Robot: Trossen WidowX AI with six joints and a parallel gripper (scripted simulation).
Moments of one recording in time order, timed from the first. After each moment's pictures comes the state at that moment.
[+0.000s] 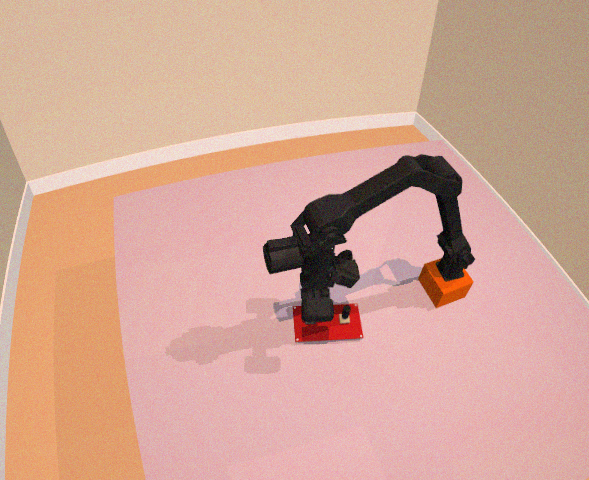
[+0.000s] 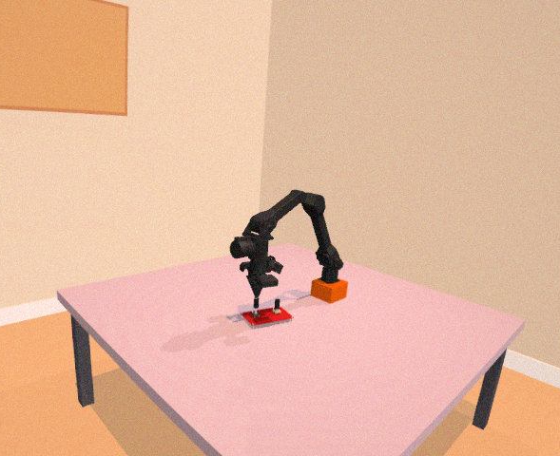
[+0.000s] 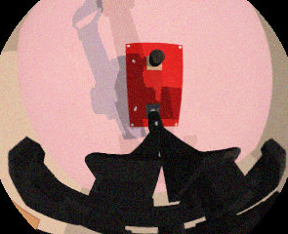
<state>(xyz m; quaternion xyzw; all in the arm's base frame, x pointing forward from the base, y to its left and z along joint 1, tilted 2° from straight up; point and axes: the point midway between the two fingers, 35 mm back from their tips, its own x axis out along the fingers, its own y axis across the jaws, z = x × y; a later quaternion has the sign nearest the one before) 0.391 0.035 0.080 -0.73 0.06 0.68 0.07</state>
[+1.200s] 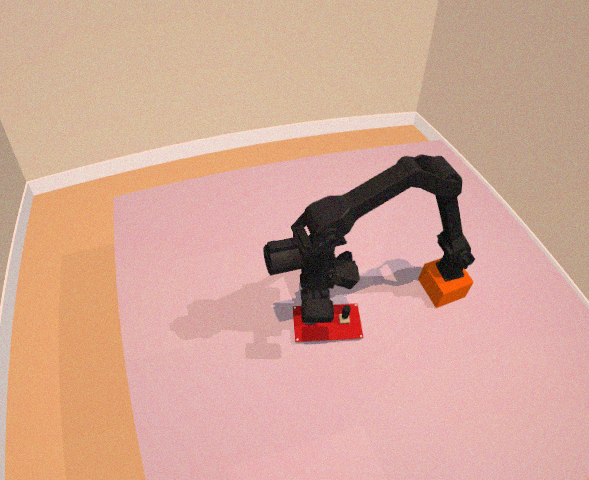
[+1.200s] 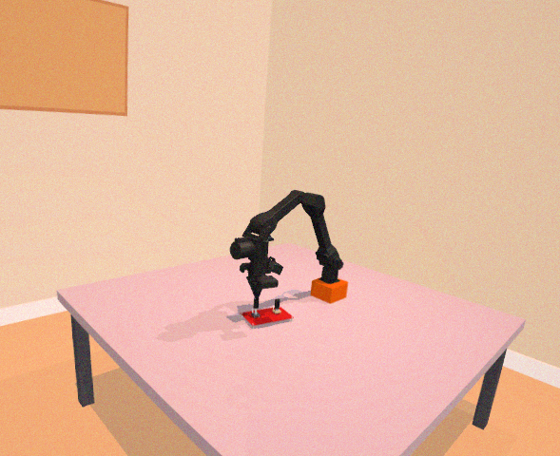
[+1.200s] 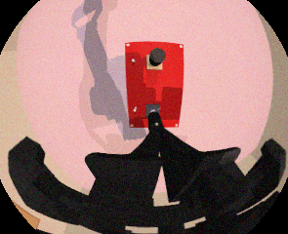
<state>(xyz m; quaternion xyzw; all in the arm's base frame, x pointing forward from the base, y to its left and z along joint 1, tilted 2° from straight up) 0.391 0.035 0.074 -0.73 0.06 0.68 0.07</state>
